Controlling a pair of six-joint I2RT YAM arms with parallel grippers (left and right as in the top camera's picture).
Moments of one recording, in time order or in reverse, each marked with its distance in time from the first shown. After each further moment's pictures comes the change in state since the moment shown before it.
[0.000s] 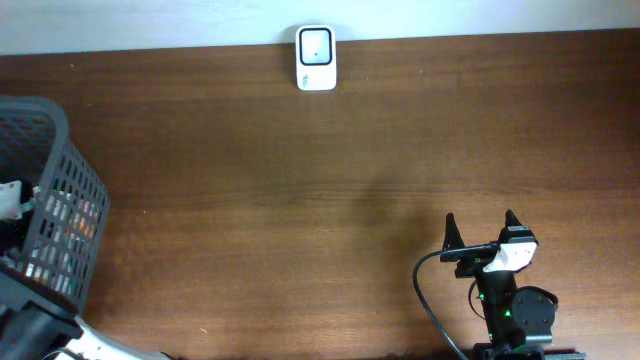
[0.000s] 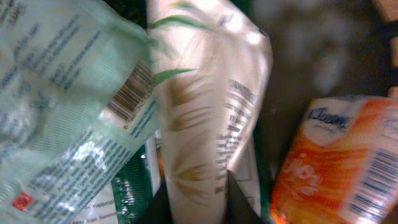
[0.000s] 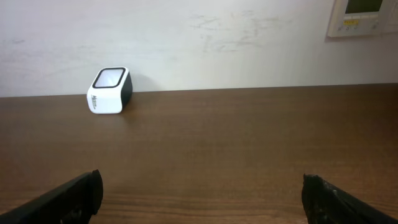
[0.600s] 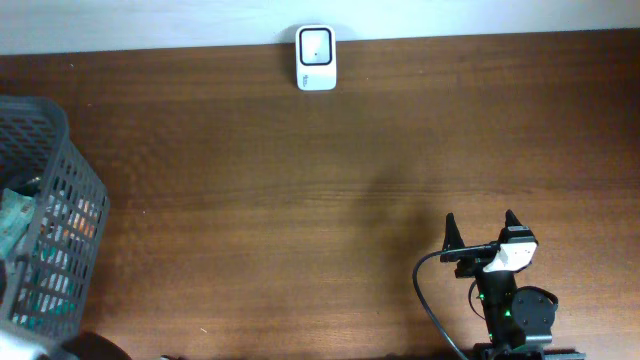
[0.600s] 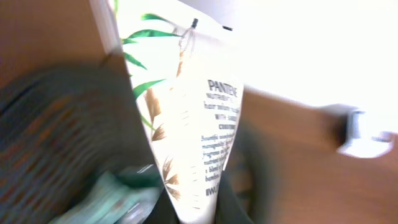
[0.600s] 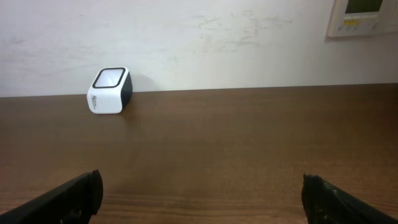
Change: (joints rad) left arm -0.001 -0.403 0.479 -0.222 0.361 -0.410; right arm 0.000 0.000 0.000 0.000 0.000 0.000
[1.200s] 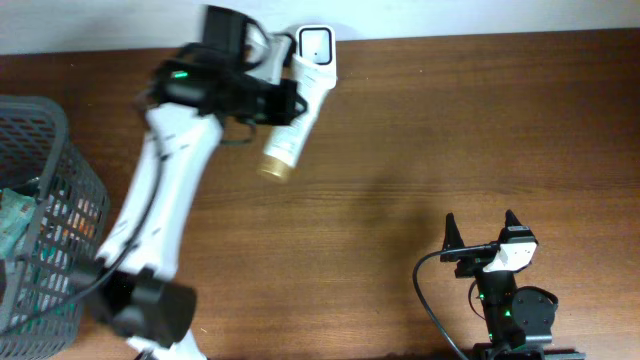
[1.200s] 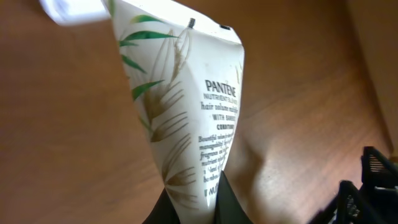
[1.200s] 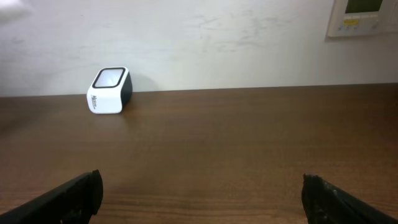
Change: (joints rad) left arm -1.210 0.259 0.004 -0.040 -0.223 -0.405; right arm 0.000 0.000 0.000 0.000 0.000 0.000
